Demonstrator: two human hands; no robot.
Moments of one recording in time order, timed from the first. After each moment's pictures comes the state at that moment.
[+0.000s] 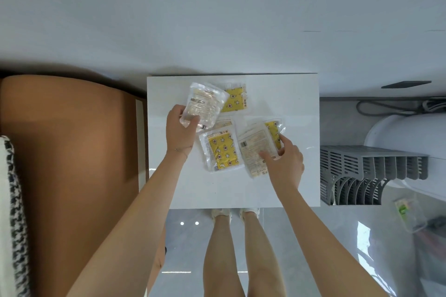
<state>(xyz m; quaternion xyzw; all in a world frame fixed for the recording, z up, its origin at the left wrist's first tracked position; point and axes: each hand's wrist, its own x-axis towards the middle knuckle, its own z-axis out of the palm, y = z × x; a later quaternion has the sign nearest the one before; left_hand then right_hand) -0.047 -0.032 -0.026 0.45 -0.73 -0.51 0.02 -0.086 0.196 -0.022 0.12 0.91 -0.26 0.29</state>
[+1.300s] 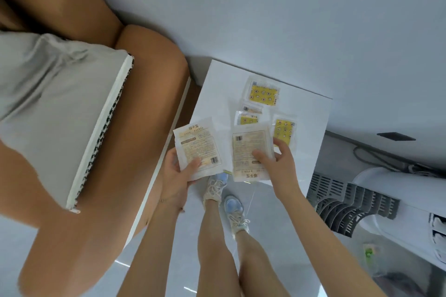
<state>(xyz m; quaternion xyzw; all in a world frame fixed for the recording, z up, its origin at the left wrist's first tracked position) 0.161 0.049 0.128 0.58 -0.35 -0.72 0.15 -0.011 0.177 0.140 0.05 0.74 -0.50 0.44</state>
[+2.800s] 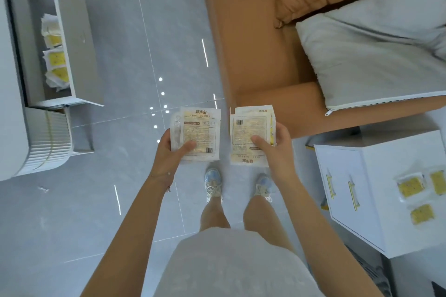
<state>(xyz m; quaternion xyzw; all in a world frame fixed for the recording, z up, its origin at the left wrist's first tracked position) 0.806 0.195 0.218 0.69 -0.13 -0.57 0.43 0.581 0.124 0.237 -0.34 0.66 -0.27 0.61</state>
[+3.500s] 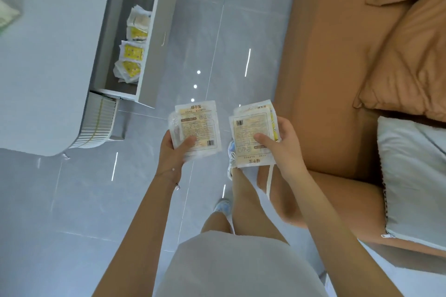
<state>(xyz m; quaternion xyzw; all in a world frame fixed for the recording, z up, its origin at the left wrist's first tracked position) 1.012 0.122 0.191 0.67 0.05 -0.46 0.58 0.835 -0.042 0.222 -0.49 0.56 -0.09 0.66</state>
